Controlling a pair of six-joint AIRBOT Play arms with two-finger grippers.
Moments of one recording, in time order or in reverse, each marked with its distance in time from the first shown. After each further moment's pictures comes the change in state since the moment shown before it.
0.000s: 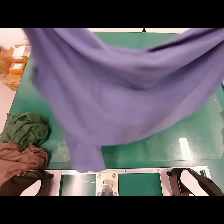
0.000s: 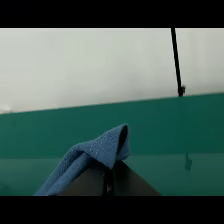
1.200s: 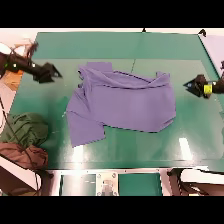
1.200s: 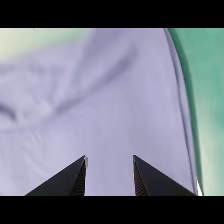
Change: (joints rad) left arm 0.372 -0.805 -0.065 -0.270 -0.327 0.084; right arm -0.154 -0.444 -0.474 0.028 0.068 -0.080
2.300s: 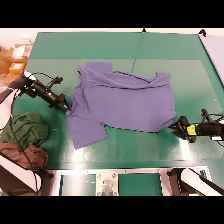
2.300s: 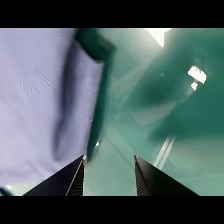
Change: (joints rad) left arm -0.085 -0.001 -0.354 0.004 -0.059 0.211; right arm -0.023 0.291 -0.637 -0.136 -0.062 0.204
